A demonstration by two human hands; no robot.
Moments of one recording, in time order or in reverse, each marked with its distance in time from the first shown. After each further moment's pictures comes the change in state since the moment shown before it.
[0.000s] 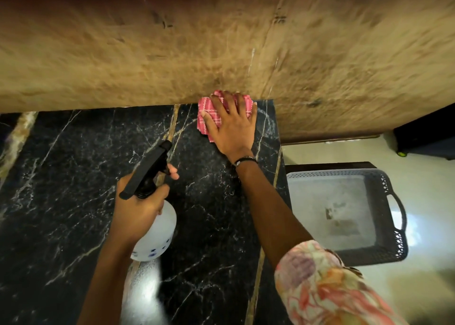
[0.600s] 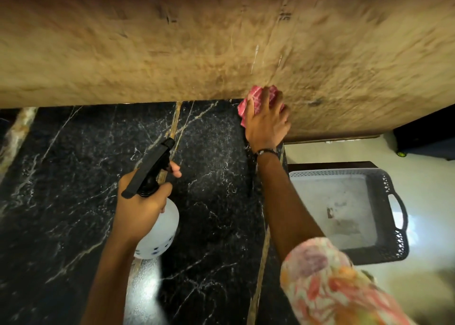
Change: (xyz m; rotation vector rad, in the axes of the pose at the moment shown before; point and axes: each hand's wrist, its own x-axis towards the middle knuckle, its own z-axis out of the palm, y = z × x) left_hand -0.001 -0.002 -0.004 0.025 -0.021 0.060; right_hand 0.009 0.042 -0.010 -0.046 0.115 0.448
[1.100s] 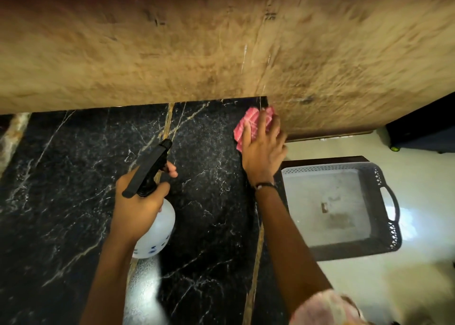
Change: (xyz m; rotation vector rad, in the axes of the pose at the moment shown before) left_hand -0.002 0.001 0.008 0.046 0.006 -0.034; right_hand -0.060 0.033 -0.008 -0.002 0.031 -0.006
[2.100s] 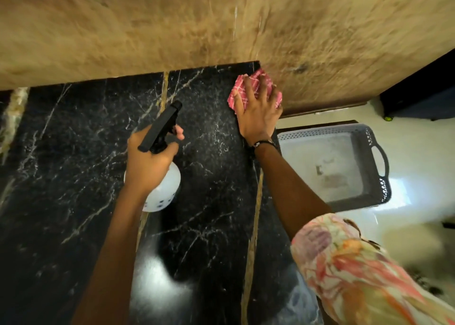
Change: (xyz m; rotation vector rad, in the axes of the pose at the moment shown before) left_hand -0.014 0.006 0.003 0.032 -0.041 0.050; right_hand -0.009 0.010 -0.004 -0.036 -0.140 -0.112
